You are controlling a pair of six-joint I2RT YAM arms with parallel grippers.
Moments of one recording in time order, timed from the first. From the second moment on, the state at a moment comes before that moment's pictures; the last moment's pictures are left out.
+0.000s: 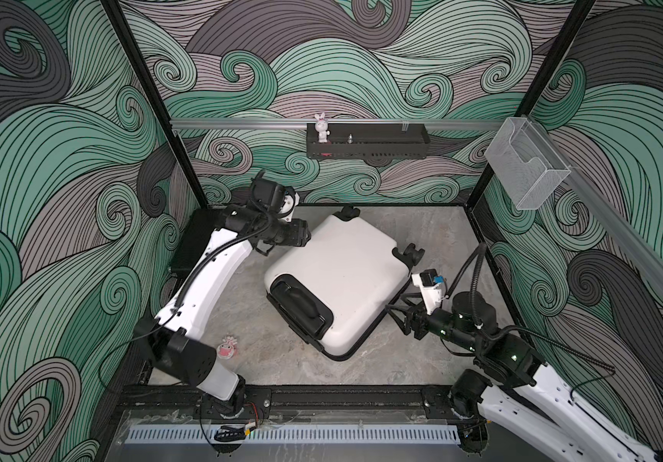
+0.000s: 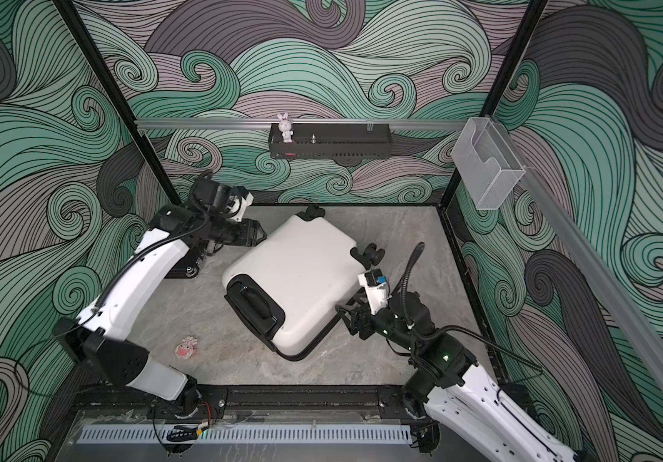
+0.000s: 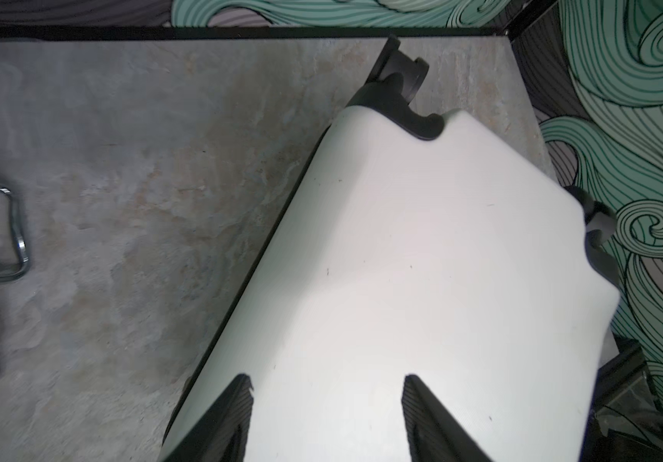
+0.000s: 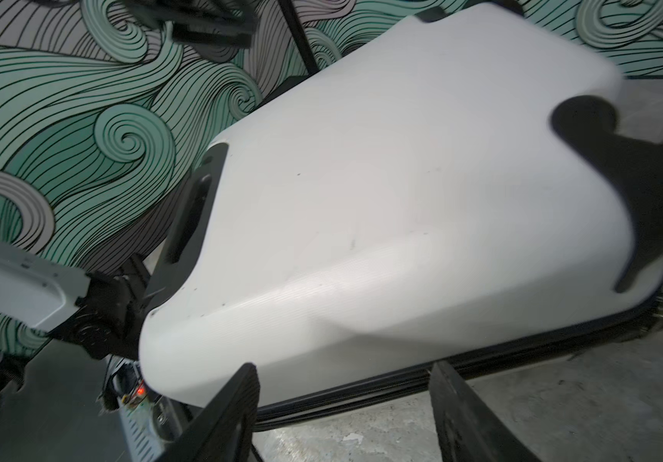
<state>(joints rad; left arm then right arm) -0.36 1.45 1.70 -1.12 0.16 -0.26 0.65 0.54 0.63 -0.50 -0.14 0.30</state>
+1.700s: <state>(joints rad) -0.19 1.42 1.32 -1.24 0.22 -0.47 0.26 0.52 0.33 -0.30 -0.31 0.28</state>
